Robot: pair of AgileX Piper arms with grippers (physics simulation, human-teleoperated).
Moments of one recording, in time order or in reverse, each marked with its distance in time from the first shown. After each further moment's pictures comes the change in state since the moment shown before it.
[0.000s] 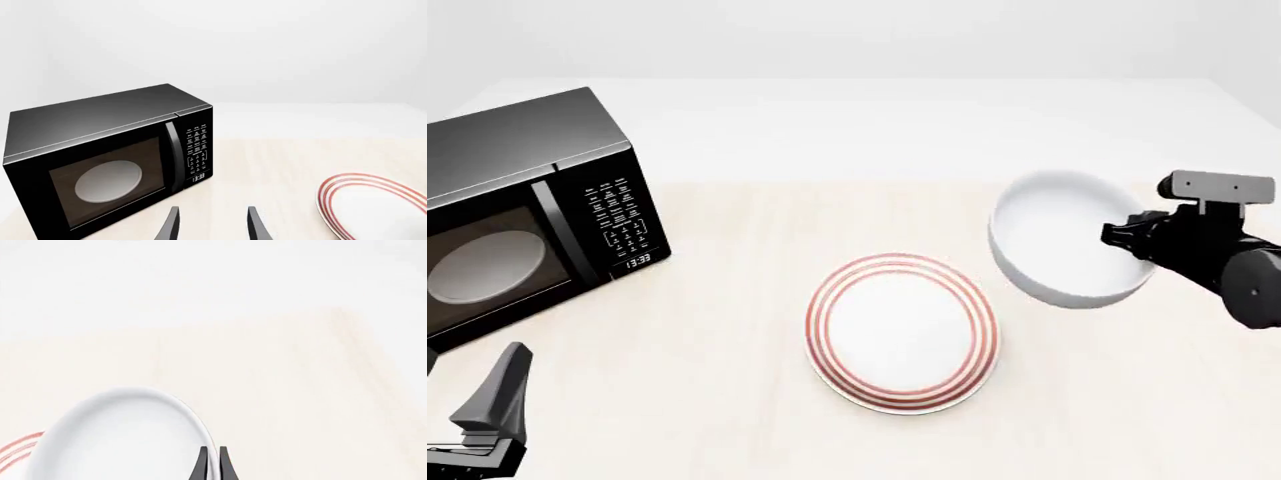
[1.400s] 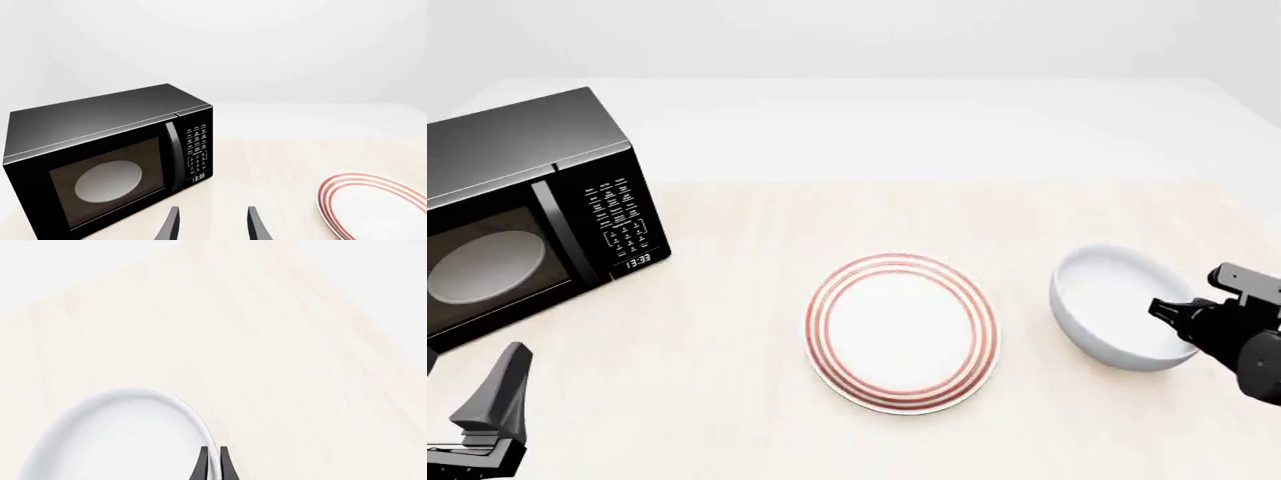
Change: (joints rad) left arm 0.000 0.000 0.000 0.000 0.000; right arm -0.266 0.282 0.185 -0.336 0.039
